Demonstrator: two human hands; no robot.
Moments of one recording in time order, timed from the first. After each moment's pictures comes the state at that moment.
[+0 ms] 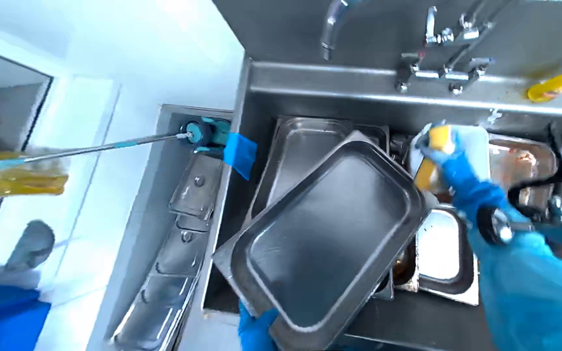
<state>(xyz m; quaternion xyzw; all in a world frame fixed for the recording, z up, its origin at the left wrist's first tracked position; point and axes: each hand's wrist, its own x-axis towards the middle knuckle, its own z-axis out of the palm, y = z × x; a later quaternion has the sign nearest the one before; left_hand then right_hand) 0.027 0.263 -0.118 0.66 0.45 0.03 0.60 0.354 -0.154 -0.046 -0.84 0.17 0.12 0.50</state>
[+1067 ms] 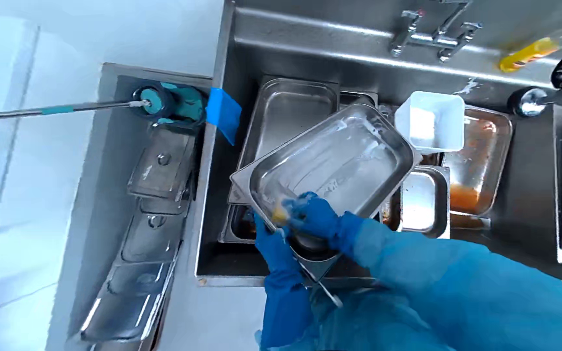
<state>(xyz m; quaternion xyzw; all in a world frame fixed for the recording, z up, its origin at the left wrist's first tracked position) 0.120 0.232 -0.108 0.73 0.42 -0.01 0.54 0.181 0.118 -0.145 -0.84 -0.20 0.28 0.41</state>
